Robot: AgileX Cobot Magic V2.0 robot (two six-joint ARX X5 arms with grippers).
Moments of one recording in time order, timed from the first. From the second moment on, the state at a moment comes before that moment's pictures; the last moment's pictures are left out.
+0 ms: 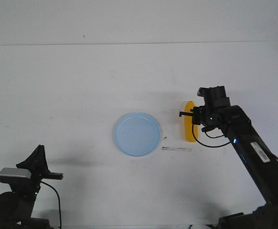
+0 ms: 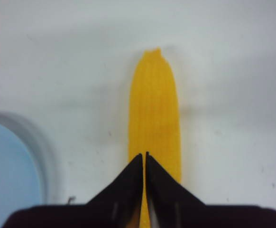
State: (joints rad) left arm -0.12 0.13 0.38 -0.14 -0.06 0.03; right arm 0.18 1.54 1.32 -0.84 -0.05 0.36
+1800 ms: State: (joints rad) left arm -0.12 0.13 0.38 -0.14 -0.06 0.03; right arm 0.22 1.86 1.45 -0.91 0.02 0.32
